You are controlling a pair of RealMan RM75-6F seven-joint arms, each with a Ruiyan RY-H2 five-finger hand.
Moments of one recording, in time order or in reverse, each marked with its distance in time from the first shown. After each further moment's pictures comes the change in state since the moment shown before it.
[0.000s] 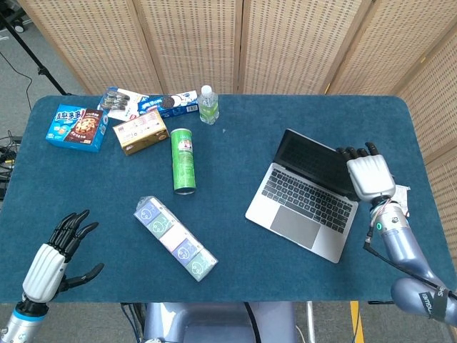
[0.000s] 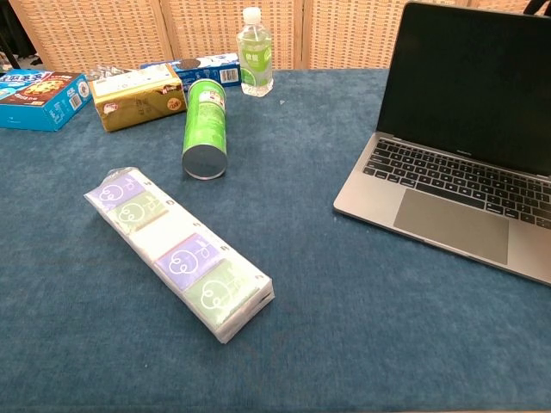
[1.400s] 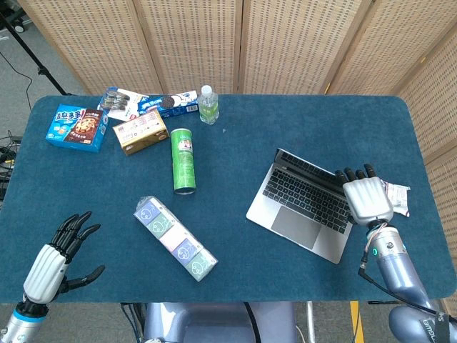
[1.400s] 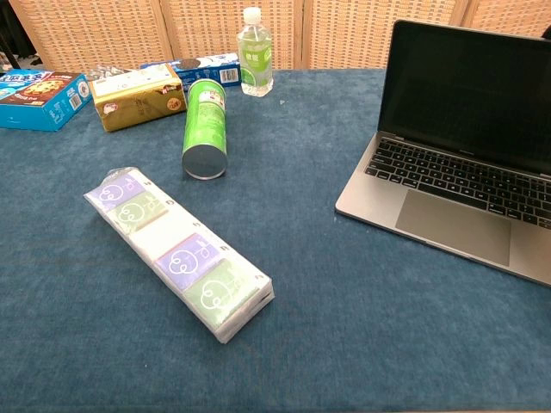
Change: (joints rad) left arm -0.006 0.009 0.012 -0.004 0.011 -0.004 -0.025; right arm -0.013 0.044 -0.068 -0.244 0.056 0.174 -0.209
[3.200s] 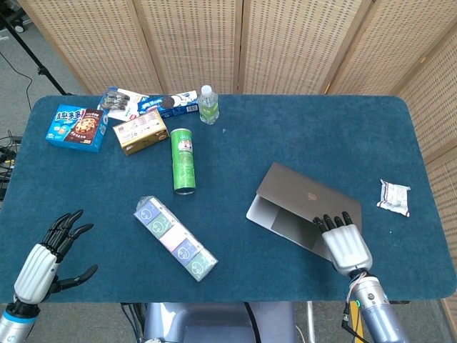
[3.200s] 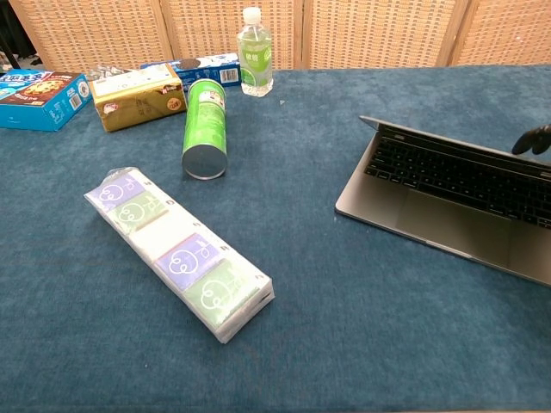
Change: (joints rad) left arm 0.004 0.052 0.006 -0.027 -0.016 0.003 -0.045; right arm -0.148 -0.166 -0.192 -0.203 -0.174 0.216 -0.215
